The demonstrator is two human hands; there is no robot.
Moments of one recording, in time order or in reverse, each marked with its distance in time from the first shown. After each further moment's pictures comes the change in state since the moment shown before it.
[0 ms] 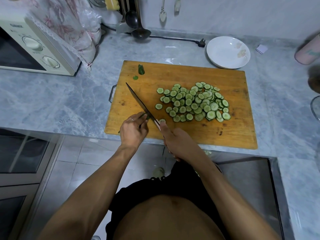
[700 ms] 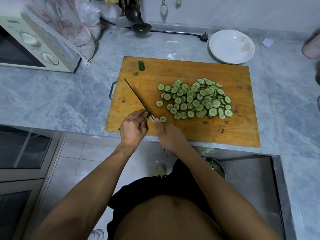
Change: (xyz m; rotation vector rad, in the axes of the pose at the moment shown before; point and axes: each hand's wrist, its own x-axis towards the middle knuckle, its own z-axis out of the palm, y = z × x) left_hand 0.001 -0.010 0.005 0.006 -0.027 0.091; right_hand 0.035 0.008 0.025 -0.104 0.055 0.008
